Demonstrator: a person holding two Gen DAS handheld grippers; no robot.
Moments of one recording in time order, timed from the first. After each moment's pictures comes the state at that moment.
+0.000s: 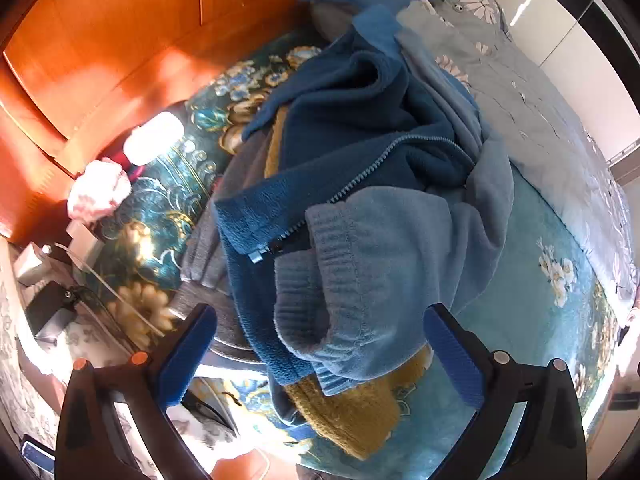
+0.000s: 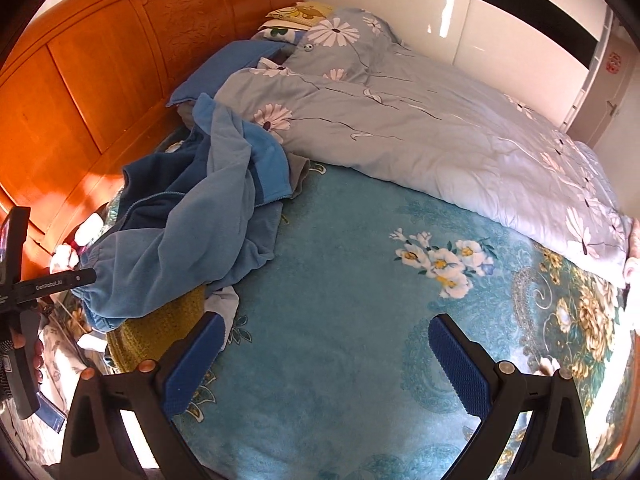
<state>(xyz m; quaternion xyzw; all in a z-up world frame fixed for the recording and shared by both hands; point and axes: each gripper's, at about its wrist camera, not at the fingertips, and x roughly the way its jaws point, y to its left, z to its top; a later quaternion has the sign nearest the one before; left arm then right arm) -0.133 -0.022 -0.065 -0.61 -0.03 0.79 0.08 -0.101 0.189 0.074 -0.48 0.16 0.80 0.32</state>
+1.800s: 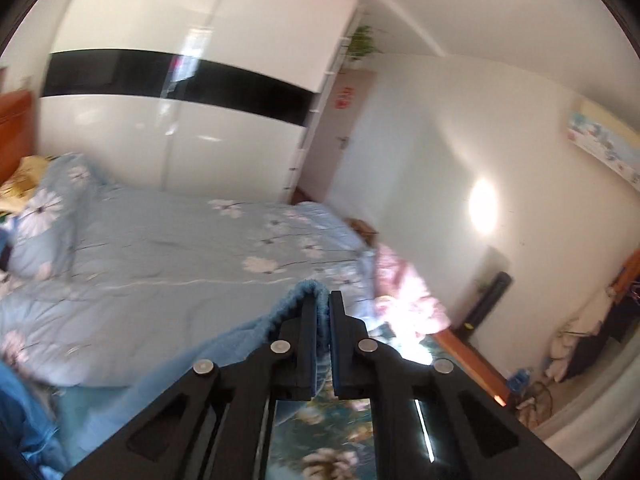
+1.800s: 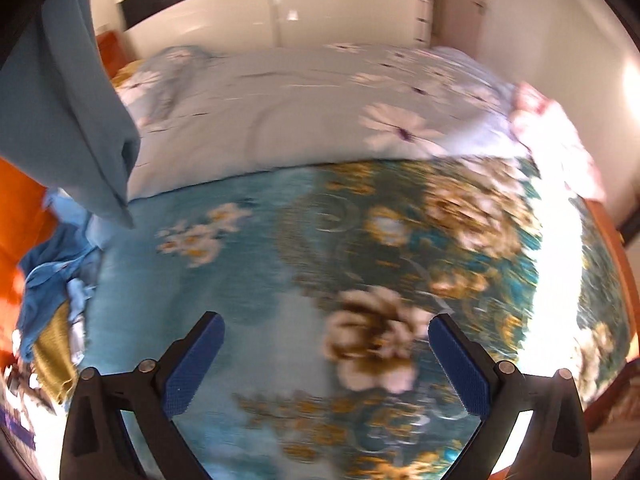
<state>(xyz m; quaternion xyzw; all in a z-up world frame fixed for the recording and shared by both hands) 0.055 0.515 0.296 -0.28 -0.01 0.74 0.61 0.306 0.394 0.047 -0.40 0.29 0.72 0.48</state>
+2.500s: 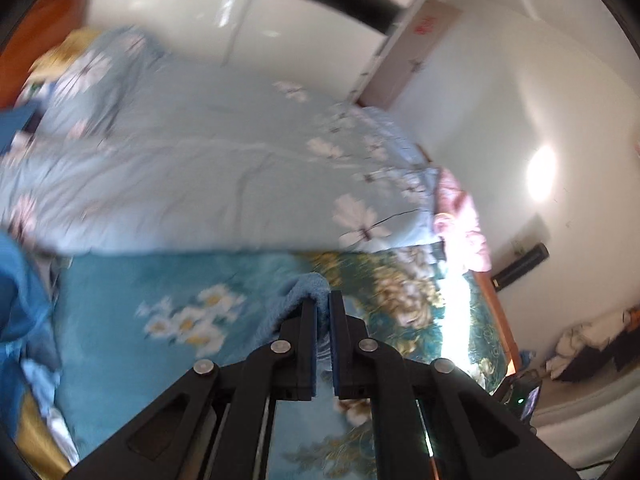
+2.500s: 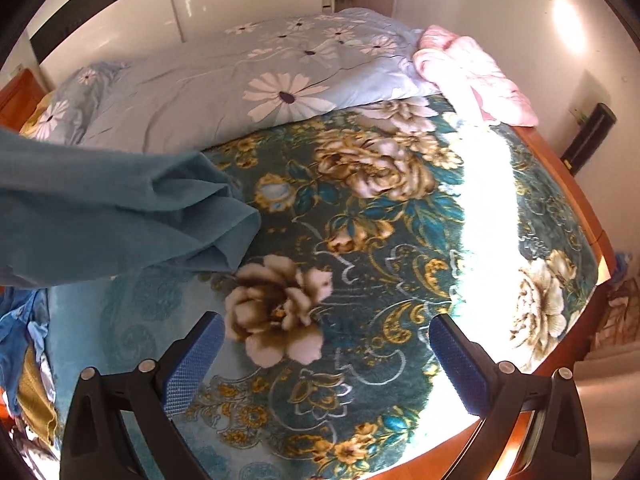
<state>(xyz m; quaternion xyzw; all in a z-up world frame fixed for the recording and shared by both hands) -0.017 0.434 0.118 -0.49 0.02 0.73 0.48 0.391 0.414 0.029 -0.41 0.35 0.63 0.56</state>
